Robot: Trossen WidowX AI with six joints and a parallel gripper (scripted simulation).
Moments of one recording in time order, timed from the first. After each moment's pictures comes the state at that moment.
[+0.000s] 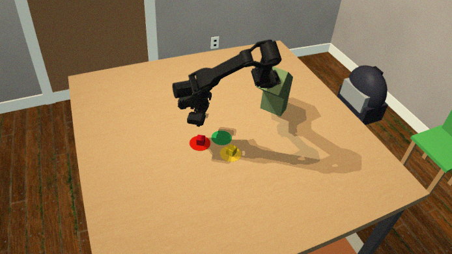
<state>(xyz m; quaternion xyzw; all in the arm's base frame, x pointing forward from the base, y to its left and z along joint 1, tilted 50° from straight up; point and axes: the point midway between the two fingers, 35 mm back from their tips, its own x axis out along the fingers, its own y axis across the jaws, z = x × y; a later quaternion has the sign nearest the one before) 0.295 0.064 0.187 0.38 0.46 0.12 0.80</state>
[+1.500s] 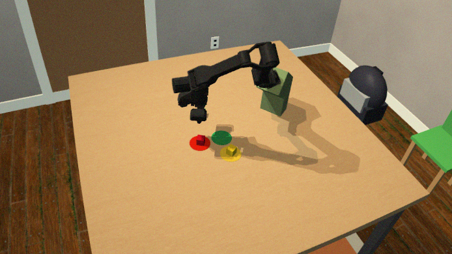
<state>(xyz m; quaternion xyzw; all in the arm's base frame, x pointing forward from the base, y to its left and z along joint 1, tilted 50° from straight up) 0.293 0.046 0.178 0.31 0.46 0.15 0.82</state>
